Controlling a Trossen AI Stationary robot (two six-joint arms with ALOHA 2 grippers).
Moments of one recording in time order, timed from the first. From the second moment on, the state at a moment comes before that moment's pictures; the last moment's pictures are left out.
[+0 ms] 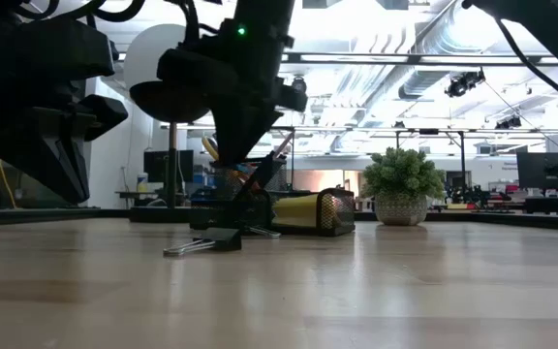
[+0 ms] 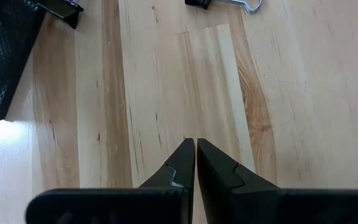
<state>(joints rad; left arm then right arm) -0.43 1.40 0.63 -0.37 -0.36 -0.29 0.14 2.39 2.23 -1.16 0.36 0.63</state>
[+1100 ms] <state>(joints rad) -0.43 1.40 0.63 -0.38 -0.35 -0.29 0.02 2.45 2.23 -1.08 0.41 0.21</state>
